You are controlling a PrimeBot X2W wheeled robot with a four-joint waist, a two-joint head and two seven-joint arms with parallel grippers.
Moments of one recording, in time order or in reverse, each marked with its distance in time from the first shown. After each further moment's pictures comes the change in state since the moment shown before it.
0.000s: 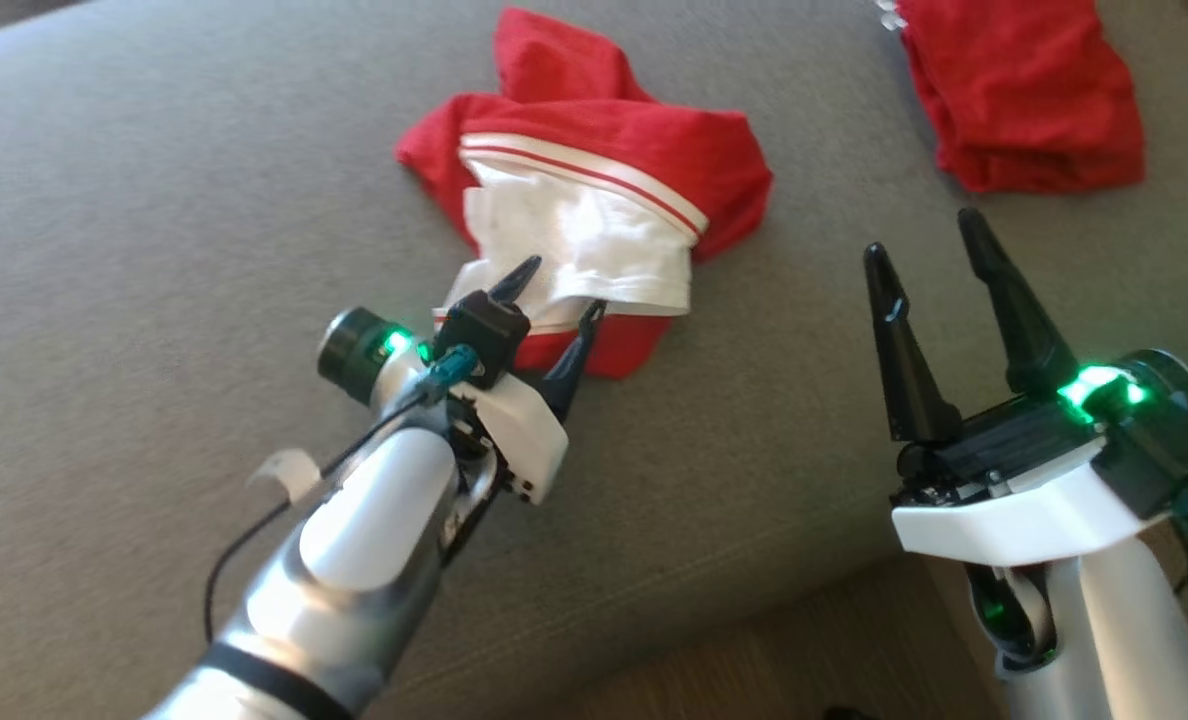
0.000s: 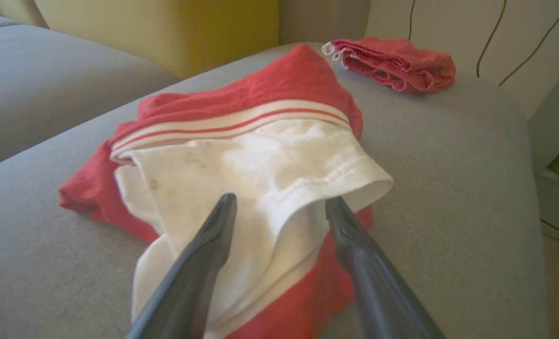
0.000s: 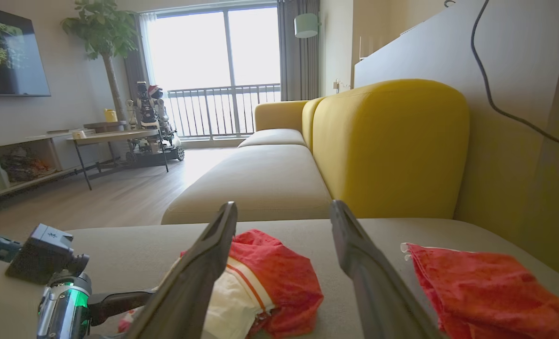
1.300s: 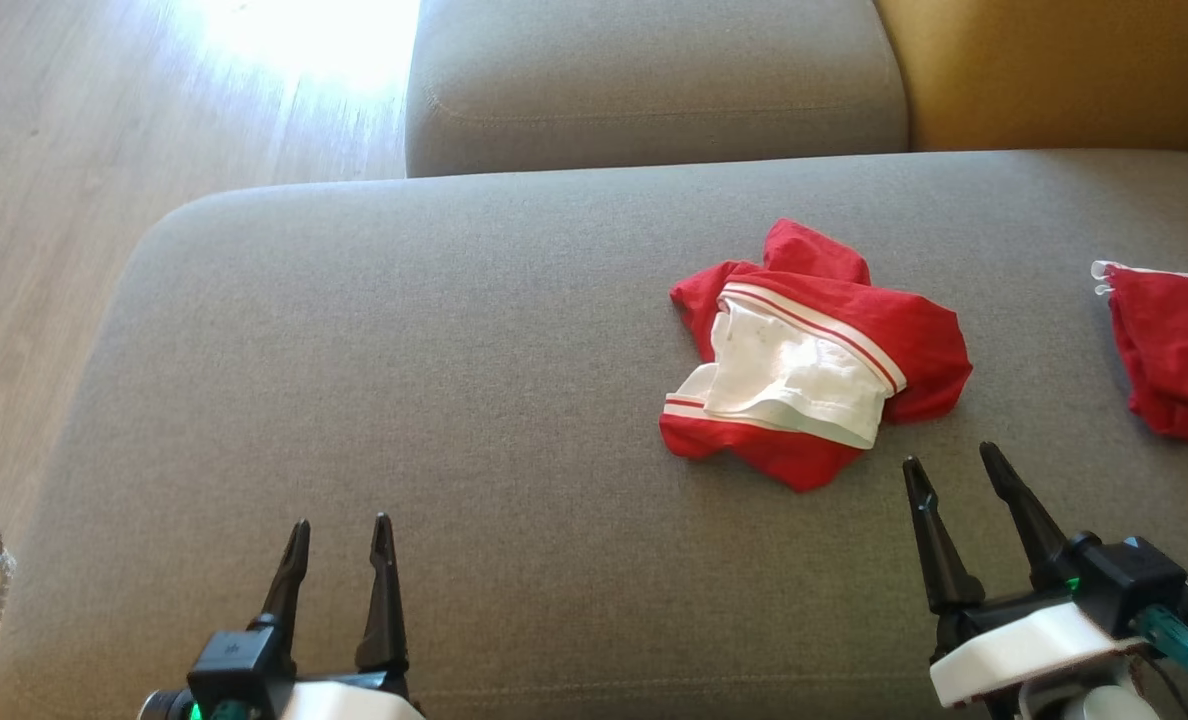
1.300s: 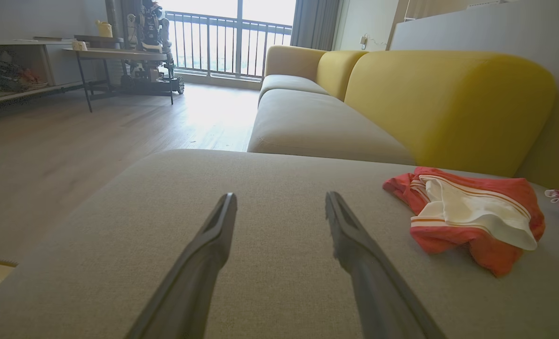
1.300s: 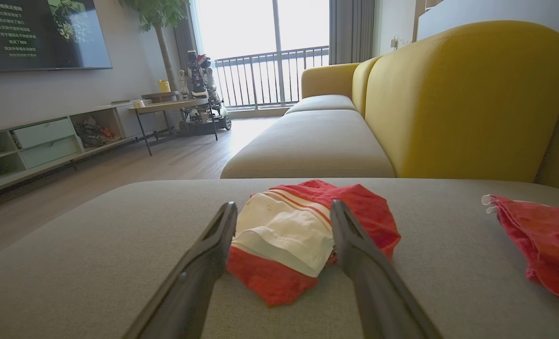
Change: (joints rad) left arm 0.856 0.015 0.462 -0.749 0.037 0.220 0.000; right arm 0.227 0.007 -0.123 0.251 -0.042 0.000 0.000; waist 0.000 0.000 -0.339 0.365
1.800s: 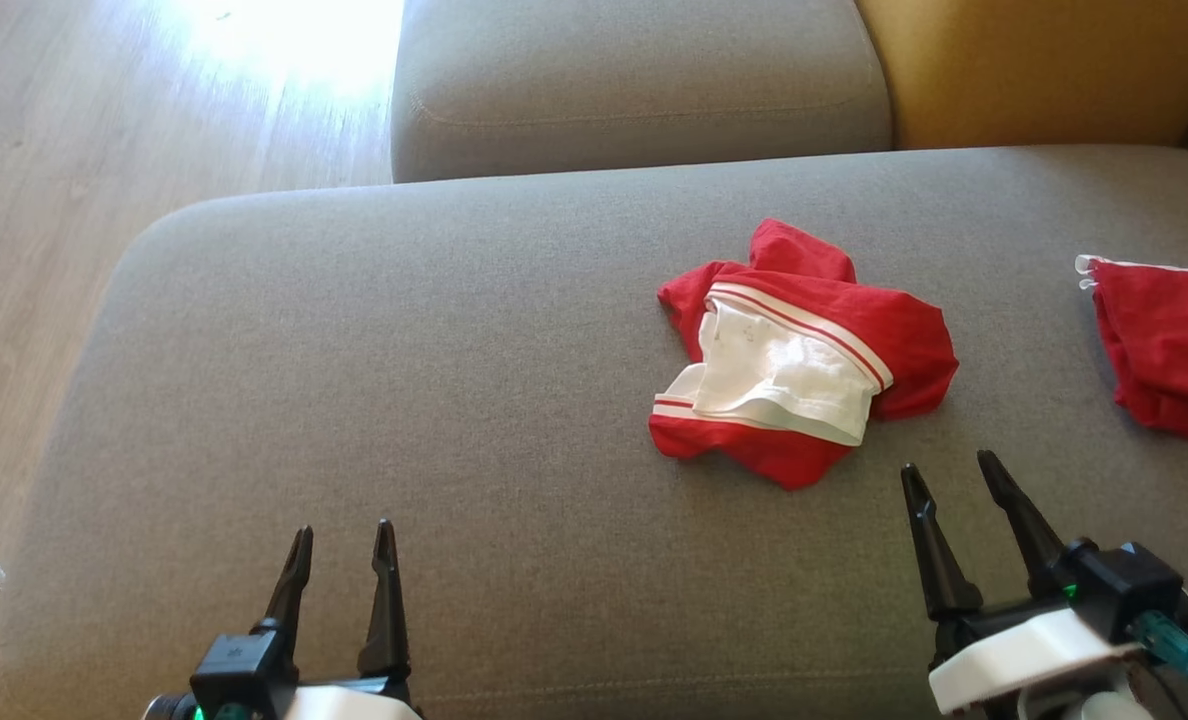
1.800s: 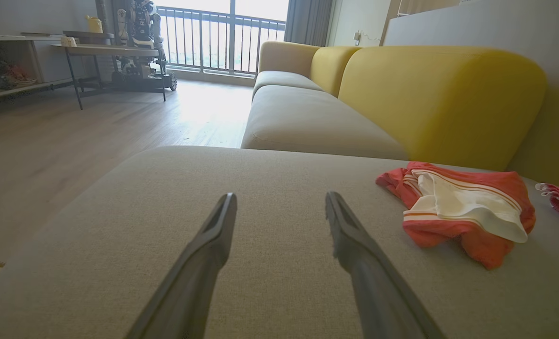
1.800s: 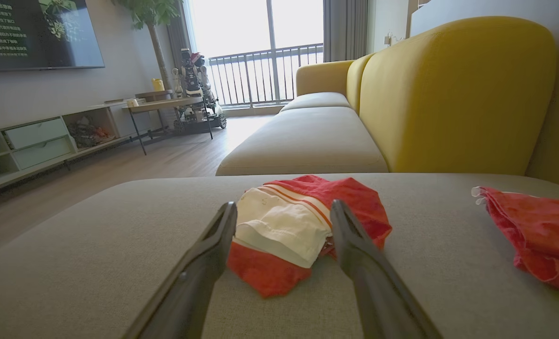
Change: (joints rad) left arm 0.009 -0.004 0.006 0.008 0.000 -0.016 0.000; right arm 0.004 0.000 0.001 0.007 0.000 0.000 0.000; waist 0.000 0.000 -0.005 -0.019
